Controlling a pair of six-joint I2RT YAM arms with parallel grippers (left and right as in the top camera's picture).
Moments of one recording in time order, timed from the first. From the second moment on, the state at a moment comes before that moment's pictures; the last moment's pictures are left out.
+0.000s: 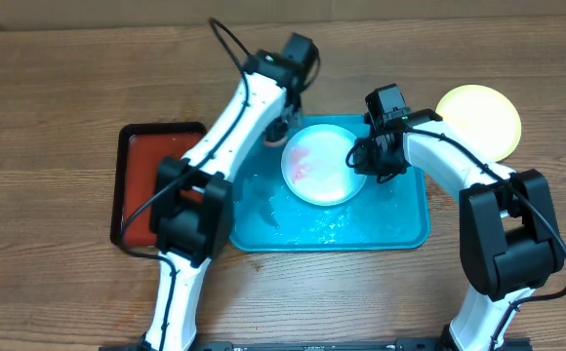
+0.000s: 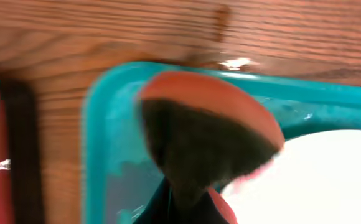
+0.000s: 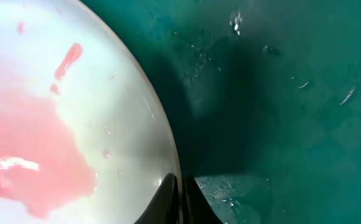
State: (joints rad) left arm -0.43 2.26 2.07 -1.22 -0.21 -0.57; right arm 0.29 1.96 1.31 -0.71 -0.09 0.30
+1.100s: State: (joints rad) left arm 0.07 2.15 1.67 -1.24 -0.14 -0.53; right arm 0.36 1.83 1.40 -0.77 0.26 0.14
